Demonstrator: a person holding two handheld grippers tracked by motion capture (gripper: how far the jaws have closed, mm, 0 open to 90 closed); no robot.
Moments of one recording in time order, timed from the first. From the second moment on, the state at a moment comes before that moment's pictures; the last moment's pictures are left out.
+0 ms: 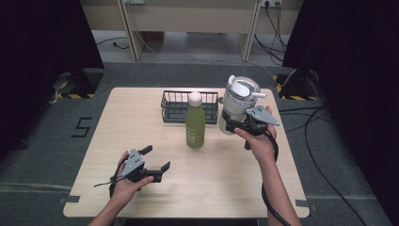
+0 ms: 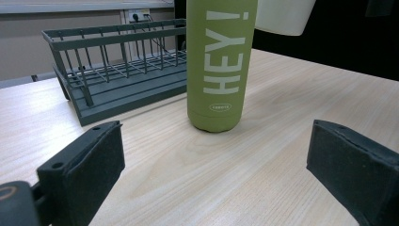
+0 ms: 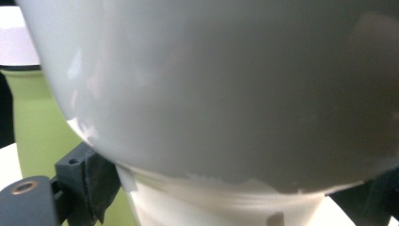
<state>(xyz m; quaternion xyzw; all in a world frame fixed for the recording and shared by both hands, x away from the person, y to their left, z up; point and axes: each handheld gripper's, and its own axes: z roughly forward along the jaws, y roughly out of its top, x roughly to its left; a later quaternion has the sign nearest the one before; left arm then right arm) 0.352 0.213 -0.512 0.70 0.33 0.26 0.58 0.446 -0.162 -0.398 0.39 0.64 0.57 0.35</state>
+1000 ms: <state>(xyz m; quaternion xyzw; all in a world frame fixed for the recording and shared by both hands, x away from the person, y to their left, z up) 0.351 0.212 -0.513 0.70 0.32 0.26 0.58 0.470 -0.160 -0.387 0.39 0.63 0.57 0.35</state>
